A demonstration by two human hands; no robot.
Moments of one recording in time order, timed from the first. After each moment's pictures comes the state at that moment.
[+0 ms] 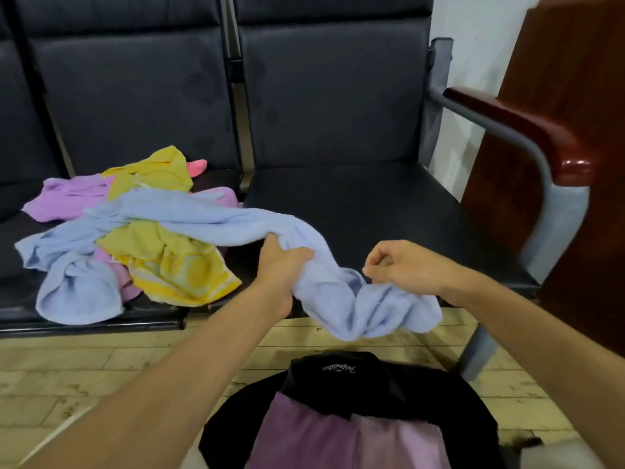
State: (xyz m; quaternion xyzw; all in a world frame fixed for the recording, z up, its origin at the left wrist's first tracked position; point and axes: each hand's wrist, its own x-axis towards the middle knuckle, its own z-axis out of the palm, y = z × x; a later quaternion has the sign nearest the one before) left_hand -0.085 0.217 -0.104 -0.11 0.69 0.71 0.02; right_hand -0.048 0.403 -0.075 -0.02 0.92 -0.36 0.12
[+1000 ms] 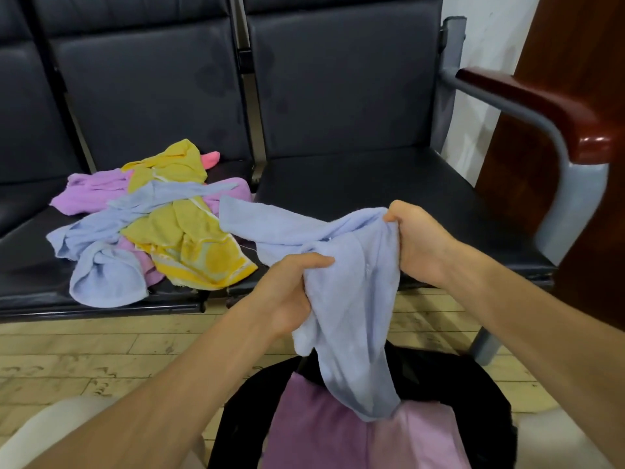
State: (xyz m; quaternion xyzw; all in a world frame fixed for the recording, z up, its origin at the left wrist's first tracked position) left_hand -0.040 0.190 -0.105 -0.06 0.55 0.78 0.28; right_hand -0.053 0.383 -0.078 0.09 0.66 -0.74 0.11
